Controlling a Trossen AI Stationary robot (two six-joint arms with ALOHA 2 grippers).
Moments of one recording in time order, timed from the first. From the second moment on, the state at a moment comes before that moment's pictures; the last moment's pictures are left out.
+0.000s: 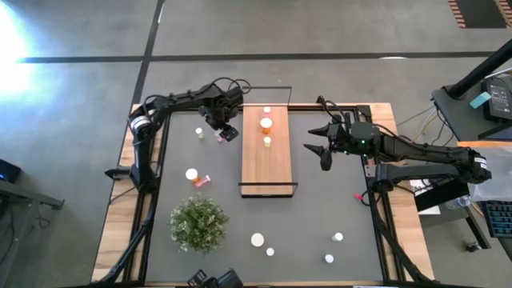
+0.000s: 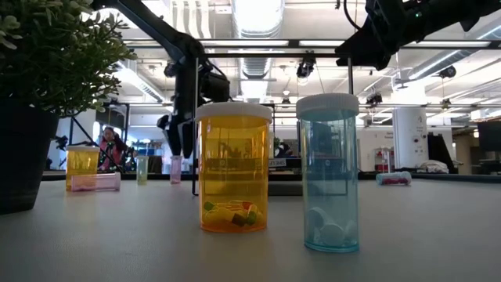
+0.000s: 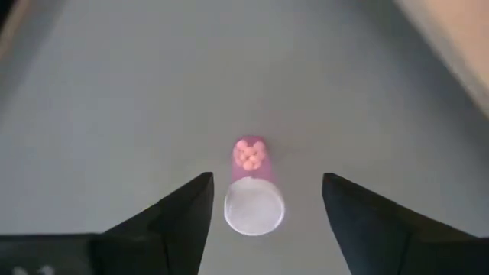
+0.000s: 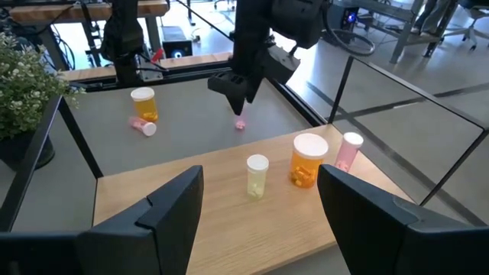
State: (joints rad) left arm 0.65 1.93 1.53 -1.14 0.01 -0.07; right arm -0.25 0.82 0.60 -0.07 0.06 0.00
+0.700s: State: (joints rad) left arm 0.61 1.51 1.09 -0.70 -0.02 0.42; right arm -0.25 0.82 0.60 -0.07 0.06 0.00
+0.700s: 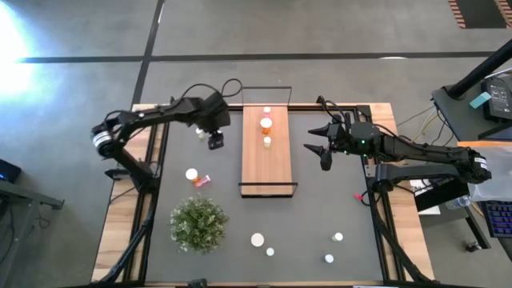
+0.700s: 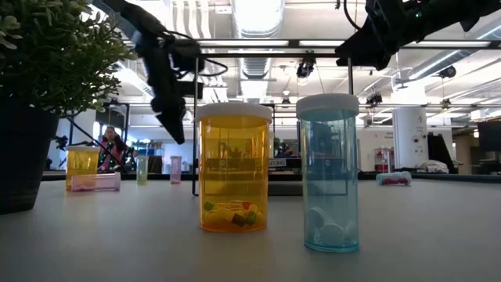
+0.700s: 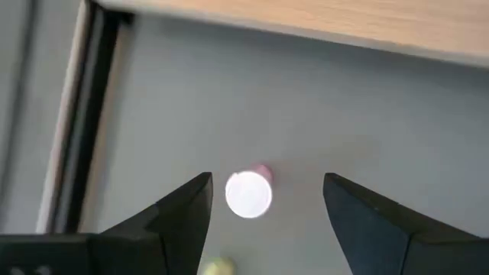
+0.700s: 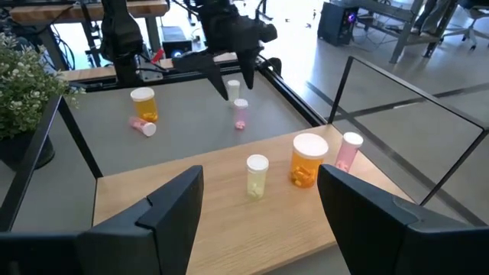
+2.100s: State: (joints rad) left arm 0.63 1.48 0.78 -0.30 -0.06 0.27; right arm -0.25 0.82 0.60 -0.07 0.05 0.00
